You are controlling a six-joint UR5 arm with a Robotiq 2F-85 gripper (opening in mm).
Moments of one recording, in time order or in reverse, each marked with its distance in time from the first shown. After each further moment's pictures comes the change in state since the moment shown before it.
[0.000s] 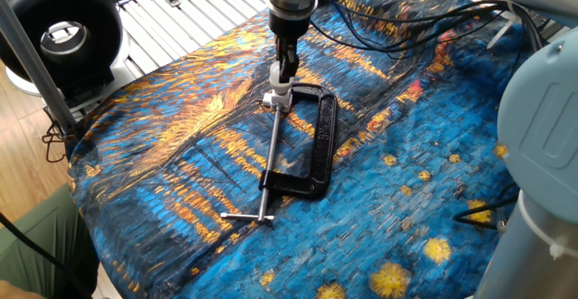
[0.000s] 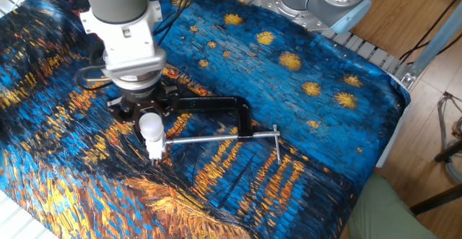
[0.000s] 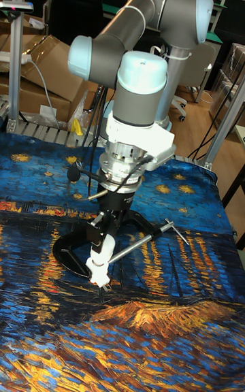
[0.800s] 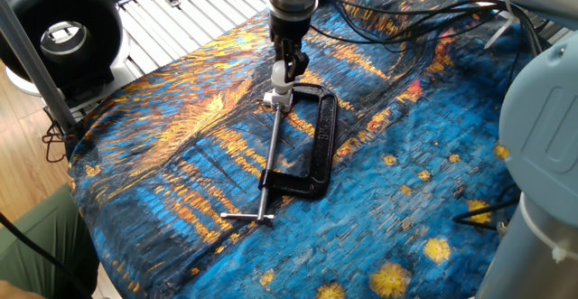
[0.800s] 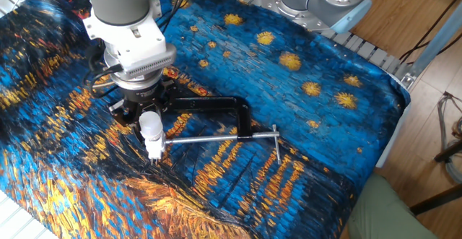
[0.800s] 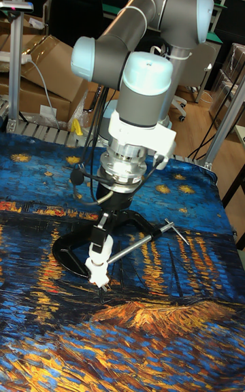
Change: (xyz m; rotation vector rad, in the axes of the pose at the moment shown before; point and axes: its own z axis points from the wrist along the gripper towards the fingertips) arm 0.008 -0.001 -0.001 0.017 0.047 -0.289
